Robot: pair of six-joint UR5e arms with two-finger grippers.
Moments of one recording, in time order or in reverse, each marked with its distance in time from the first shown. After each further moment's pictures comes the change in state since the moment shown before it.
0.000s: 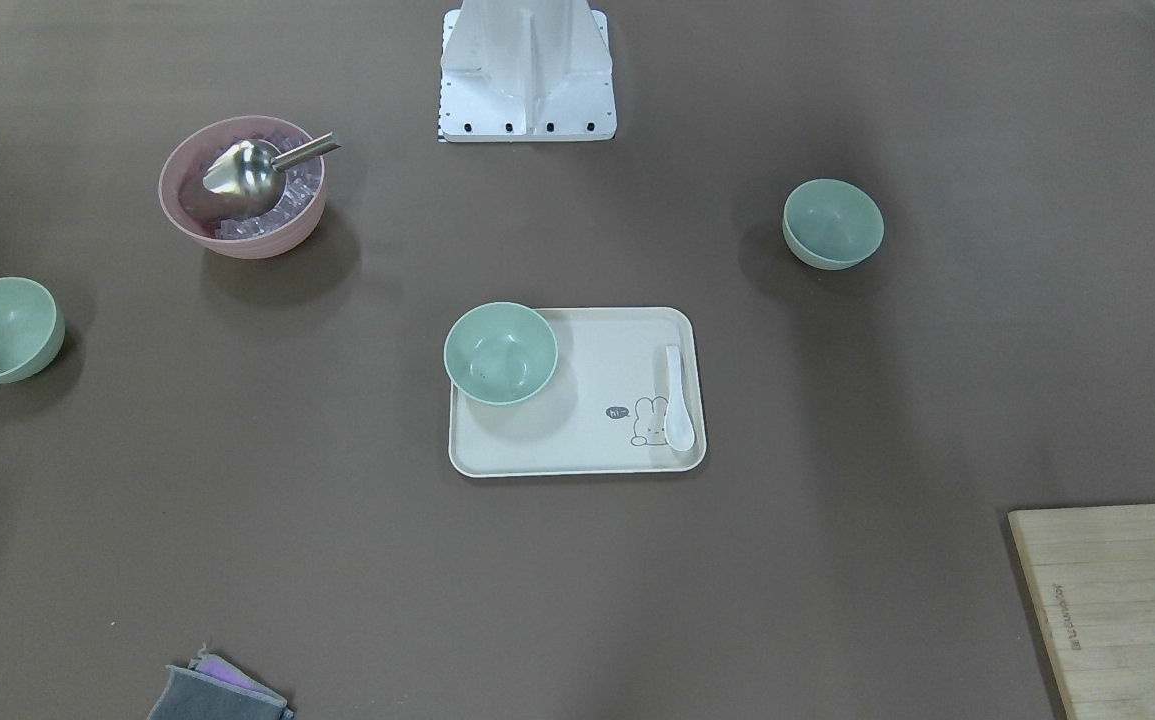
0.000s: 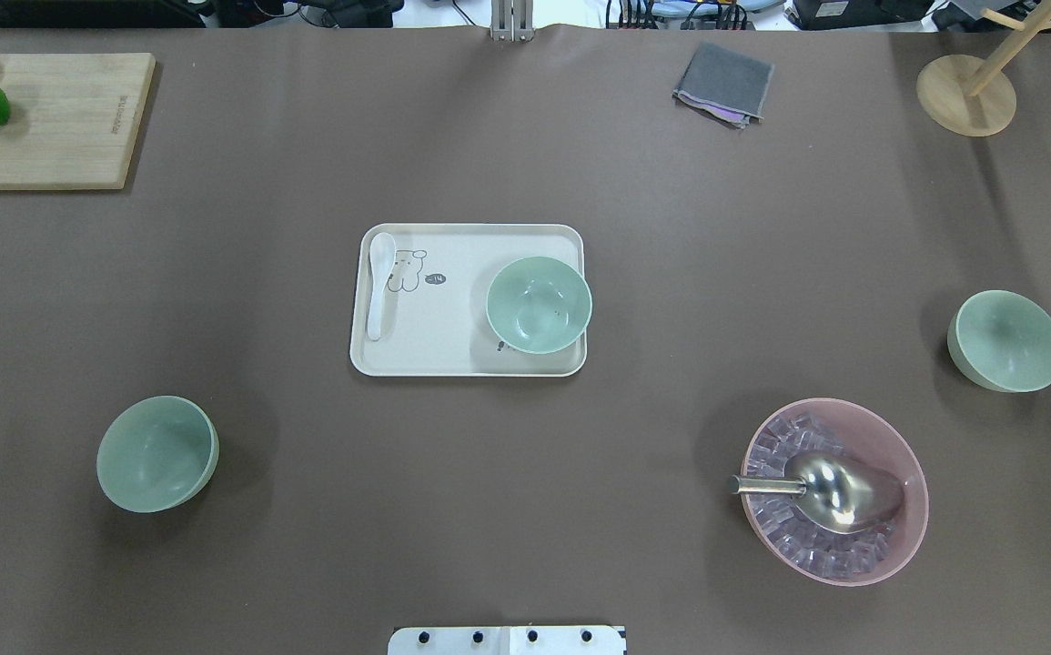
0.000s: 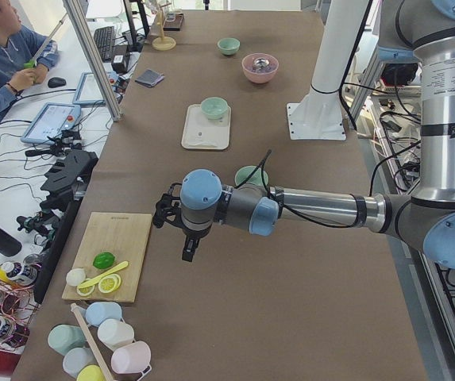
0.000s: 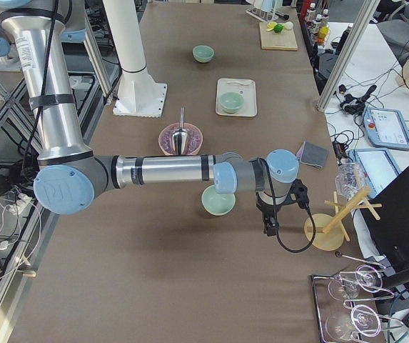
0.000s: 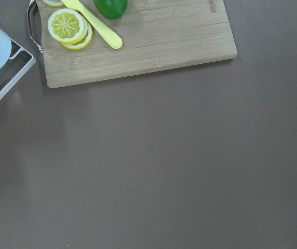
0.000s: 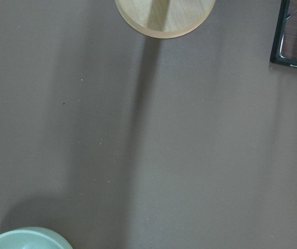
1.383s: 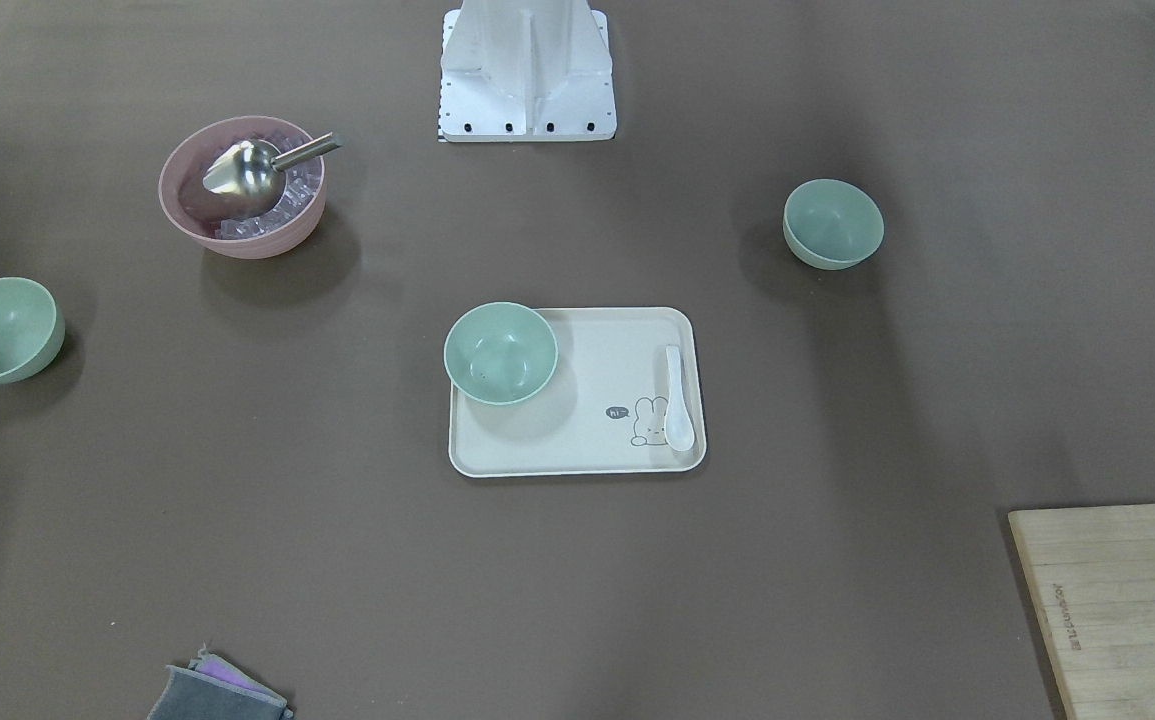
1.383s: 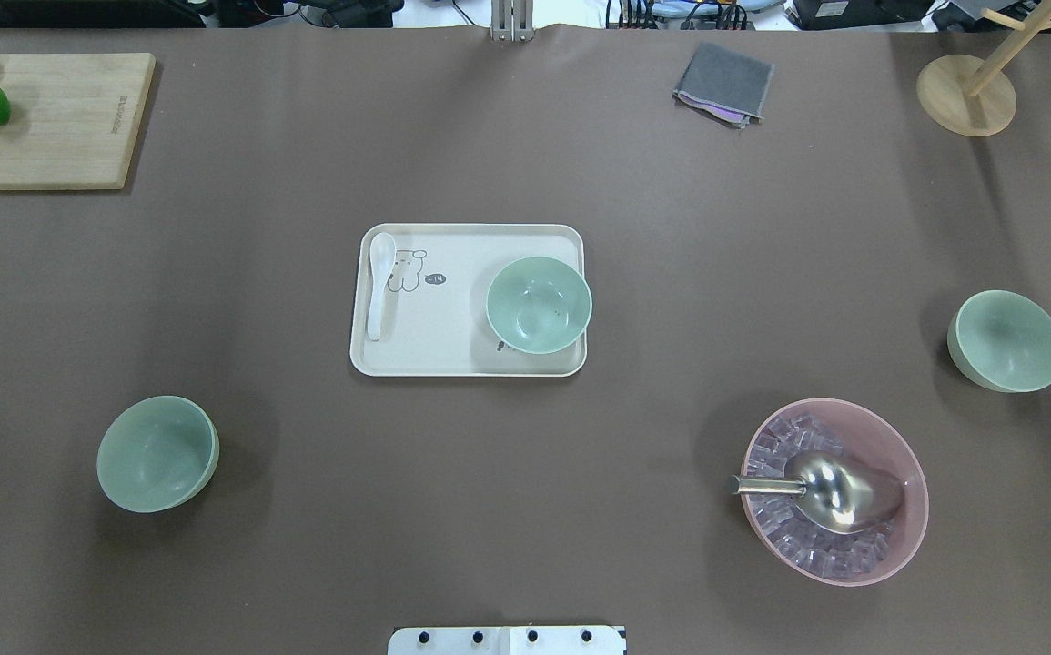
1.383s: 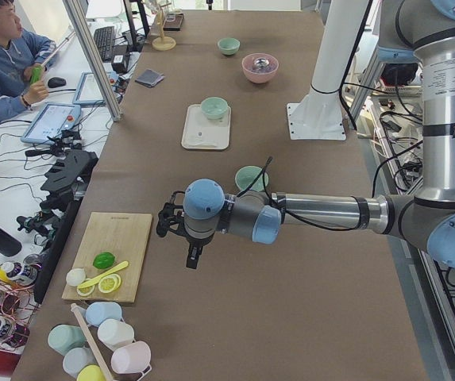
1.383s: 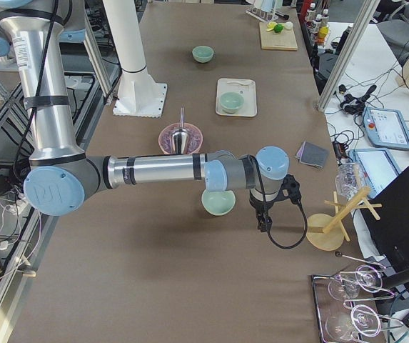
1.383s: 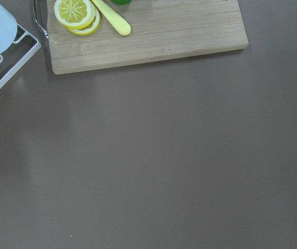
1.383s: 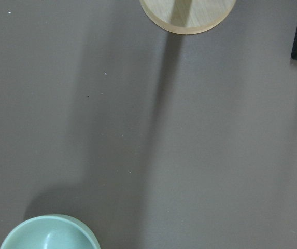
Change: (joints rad) left arm 0.004 0.012 0.031 -0.033 -0.004 -0.036; right arm -0.012 -0.046 0.076 0.000 0.046 0.021
